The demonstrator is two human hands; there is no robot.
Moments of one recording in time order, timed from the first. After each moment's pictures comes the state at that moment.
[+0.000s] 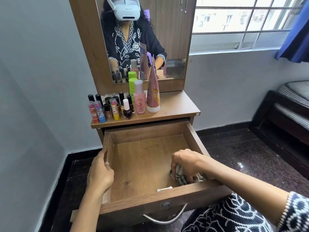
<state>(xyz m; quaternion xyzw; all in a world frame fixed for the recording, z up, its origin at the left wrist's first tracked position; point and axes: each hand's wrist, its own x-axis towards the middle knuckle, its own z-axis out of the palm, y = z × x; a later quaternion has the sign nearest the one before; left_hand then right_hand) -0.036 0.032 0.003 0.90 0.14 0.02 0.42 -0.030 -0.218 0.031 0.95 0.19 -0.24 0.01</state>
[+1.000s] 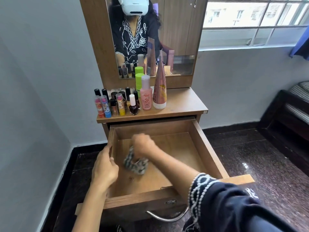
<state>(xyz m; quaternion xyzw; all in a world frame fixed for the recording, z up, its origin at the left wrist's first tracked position) -0.033 0.036 0.000 0.91 0.12 0.01 0.41 0.032 -0.082 0.013 0.98 0.09 -0.12 -0.15</state>
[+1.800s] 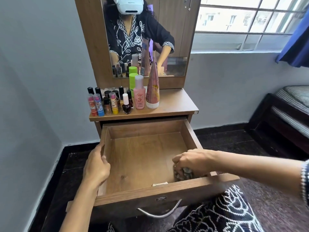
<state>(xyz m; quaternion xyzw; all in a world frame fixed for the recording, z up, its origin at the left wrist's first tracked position) -0.036 0.034 0.001 0.90 0.13 0.02 0.42 -0.037 -0.254 0.030 0.90 0.37 -0.21 0.10</state>
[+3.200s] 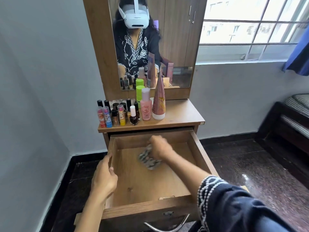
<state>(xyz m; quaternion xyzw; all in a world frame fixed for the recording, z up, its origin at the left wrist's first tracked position) -0.033 0.038 -0.007 0.90 0.11 0.03 0.43 0.054 -0.142 0.003 0.98 0.04 -0.05 -0.20</state>
